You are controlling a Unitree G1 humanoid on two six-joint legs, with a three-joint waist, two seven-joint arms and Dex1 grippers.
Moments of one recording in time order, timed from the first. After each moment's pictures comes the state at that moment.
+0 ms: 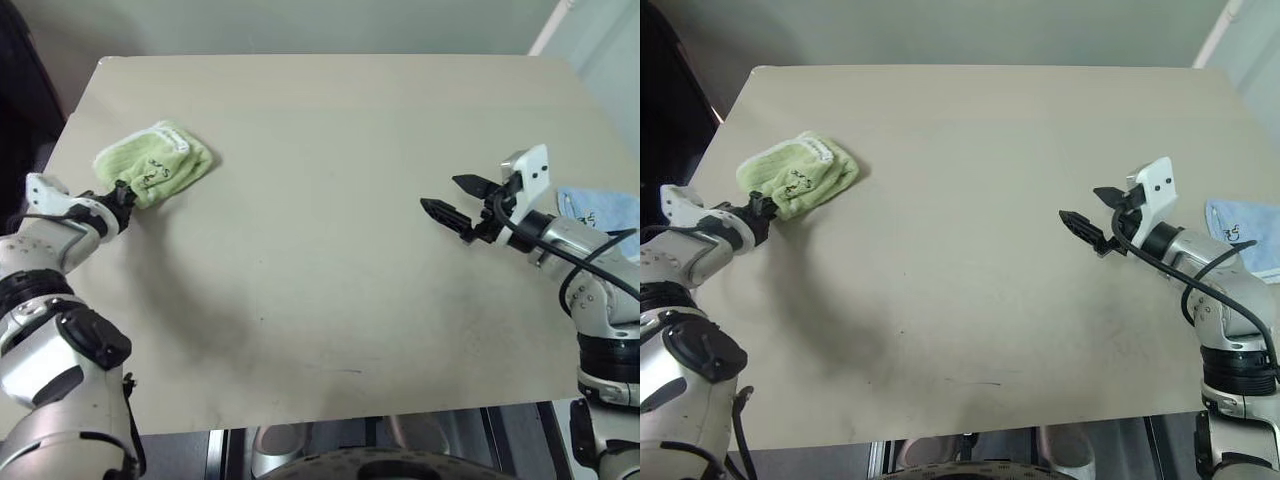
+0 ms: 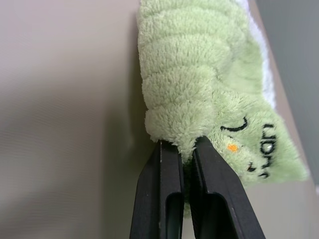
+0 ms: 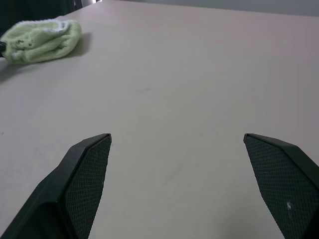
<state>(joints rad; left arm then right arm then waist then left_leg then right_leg) -0.80 0.75 0.86 0.93 -0.73 0.84 -0.12 -0.39 -0.62 -0.11 -0.20 0.56 0.68 0.64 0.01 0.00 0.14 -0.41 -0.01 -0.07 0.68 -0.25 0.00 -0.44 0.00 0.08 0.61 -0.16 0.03</state>
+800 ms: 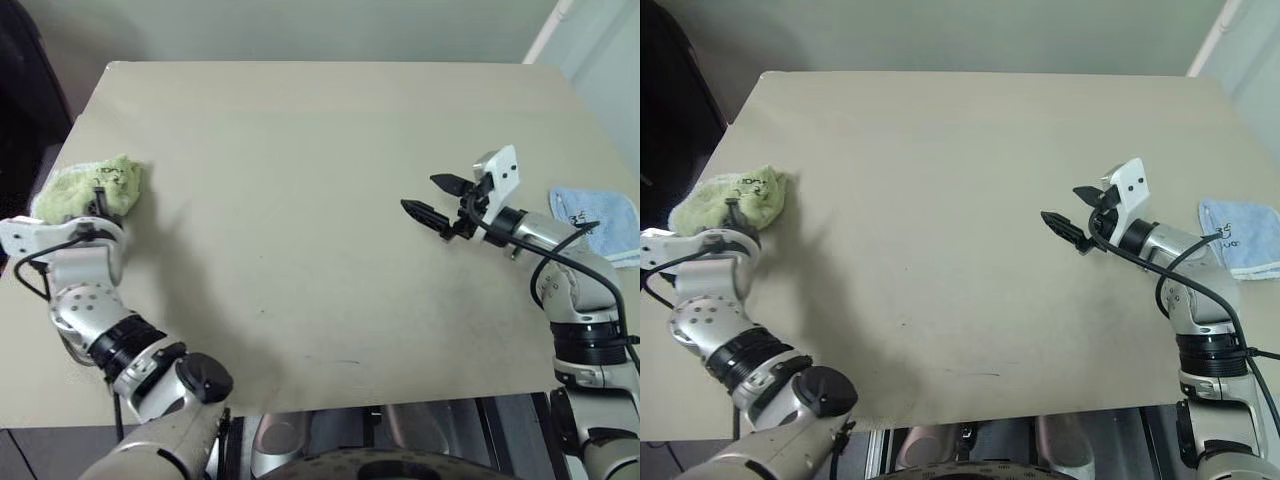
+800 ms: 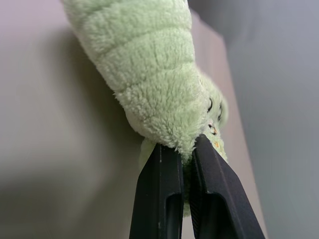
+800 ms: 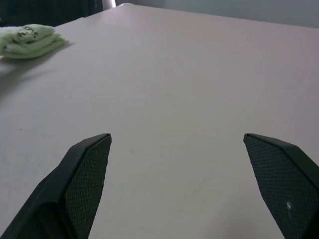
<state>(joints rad) -0.59 0.20 0.99 0.11 -0.97 0.59 0.45 -0.43 -0.55 -0.04 -0.11 0.48 0.58 0.69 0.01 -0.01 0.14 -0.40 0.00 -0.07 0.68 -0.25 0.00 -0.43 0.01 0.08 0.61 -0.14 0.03</state>
